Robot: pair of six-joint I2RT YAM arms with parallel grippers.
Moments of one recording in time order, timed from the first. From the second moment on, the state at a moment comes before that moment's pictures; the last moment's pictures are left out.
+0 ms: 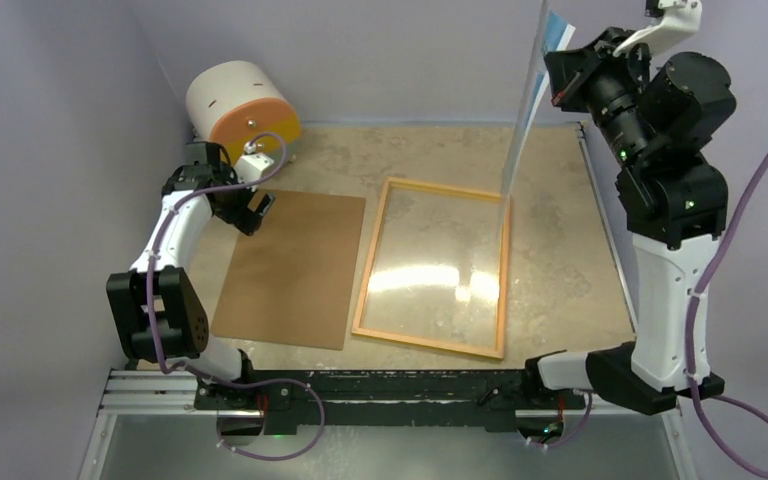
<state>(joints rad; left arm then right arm) 0.12 1.52 1.22 -0.69 0.20 0.66 0.24 1.36 2.16 -0.74 0.00 0.30</state>
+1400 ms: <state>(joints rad) 0.11 1.52 1.16 -0.66 0.15 0.66 0.54 1.74 1.38 -0.41 0.05 1.34</state>
